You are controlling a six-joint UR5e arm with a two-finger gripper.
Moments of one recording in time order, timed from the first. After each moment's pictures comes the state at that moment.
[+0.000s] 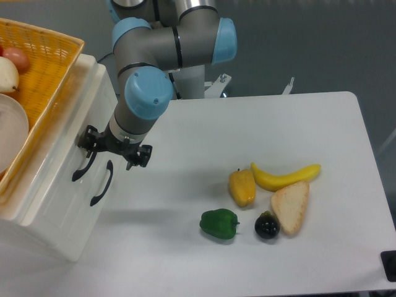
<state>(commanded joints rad) 2.24 -1.83 -1.59 -1.40 1.13 0.35</state>
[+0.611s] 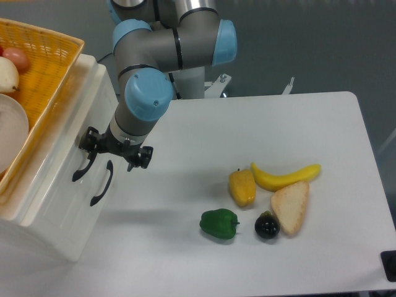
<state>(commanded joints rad) 2.24 -1.84 -1.58 -1.39 1.14 0.36</state>
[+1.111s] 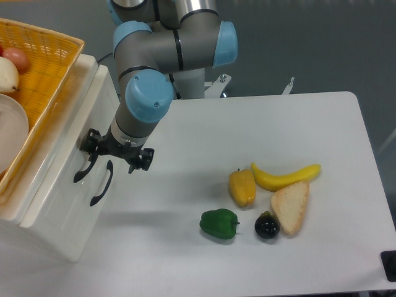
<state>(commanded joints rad) 2.24 -1.85 -1.56 -1.38 1.15 0.36</state>
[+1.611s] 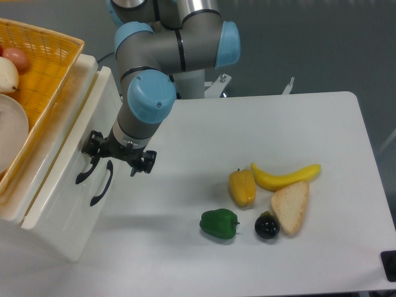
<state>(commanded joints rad) 2.25 -1.85 -1.55 -1.38 1.15 0.39</state>
